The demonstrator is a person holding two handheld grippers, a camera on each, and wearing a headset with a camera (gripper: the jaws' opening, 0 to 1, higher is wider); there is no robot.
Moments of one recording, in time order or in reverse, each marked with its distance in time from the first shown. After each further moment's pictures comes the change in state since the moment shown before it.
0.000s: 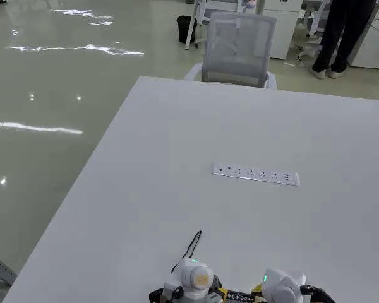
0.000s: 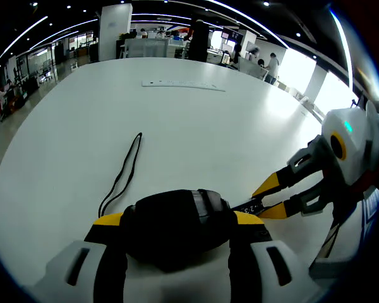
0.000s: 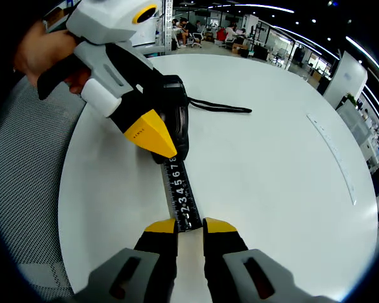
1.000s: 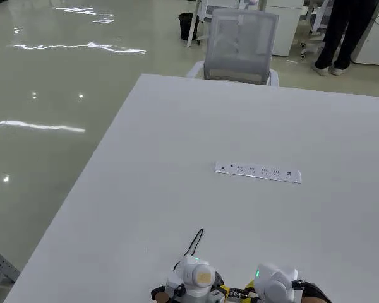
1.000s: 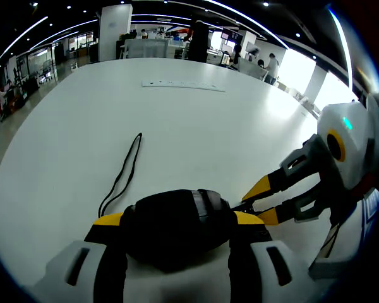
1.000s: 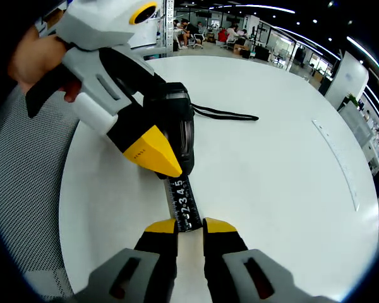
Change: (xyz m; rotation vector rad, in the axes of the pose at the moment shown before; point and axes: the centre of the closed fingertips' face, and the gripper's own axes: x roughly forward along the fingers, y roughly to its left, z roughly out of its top) left arm 0.001 0.001 0.000 0.001 -0.004 -0.002; right arm 0.012 0.005 0.017 0.000 -0.004 0.011
